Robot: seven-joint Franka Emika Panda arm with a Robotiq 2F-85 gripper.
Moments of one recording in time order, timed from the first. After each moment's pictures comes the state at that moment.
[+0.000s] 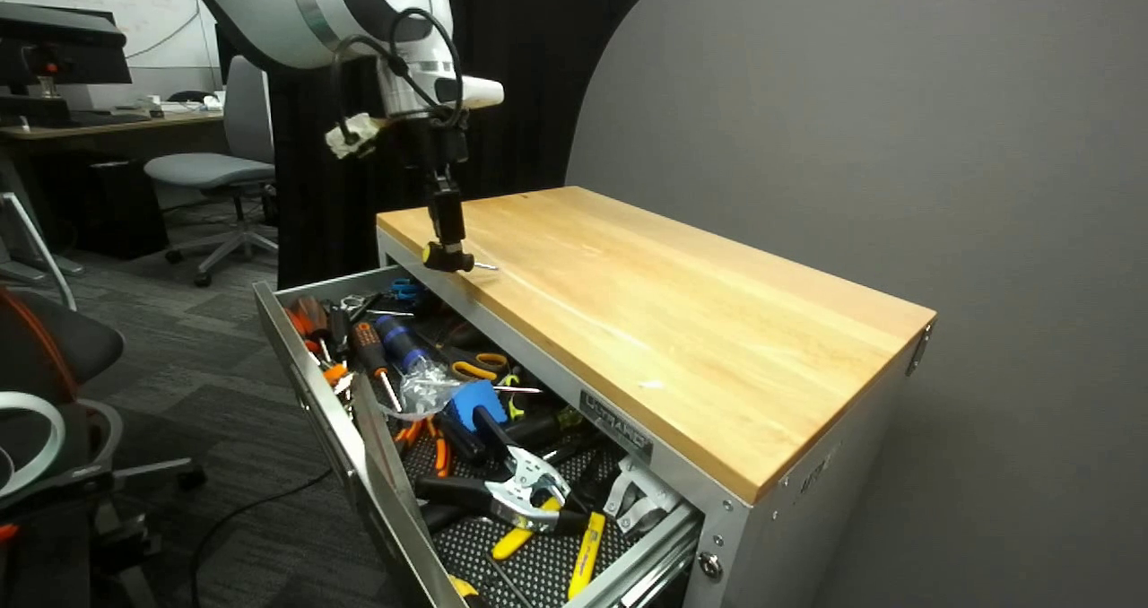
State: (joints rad) arm 0.28 0.27 0.02 -2.07 -0.37 2.27 0.88
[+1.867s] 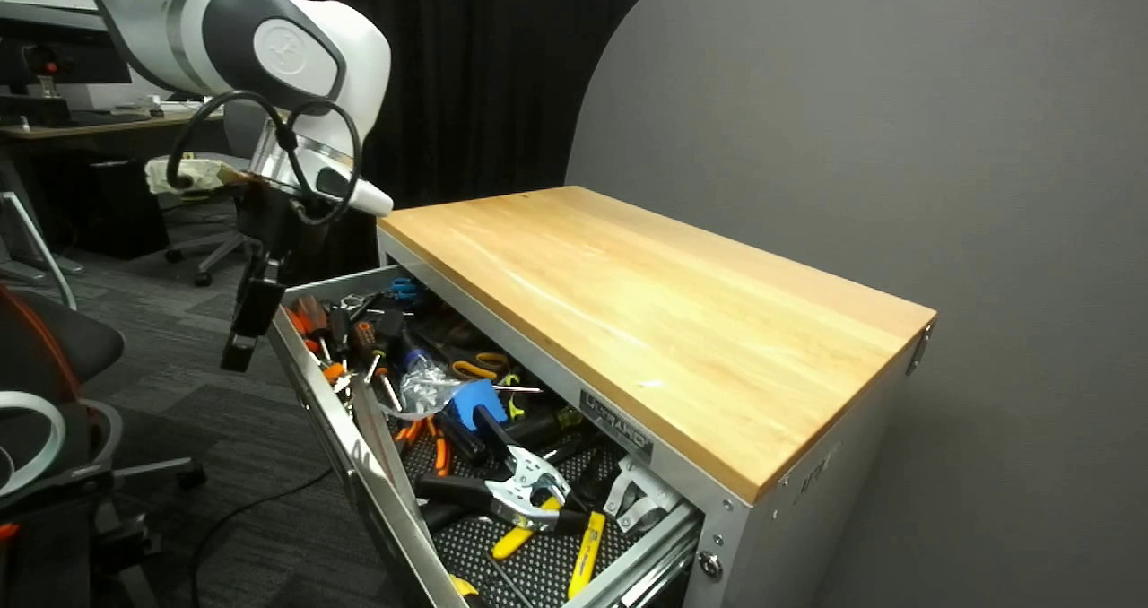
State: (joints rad) arm 0.22 0.16 0.15 -2.39 -0.03 2.04 0.55
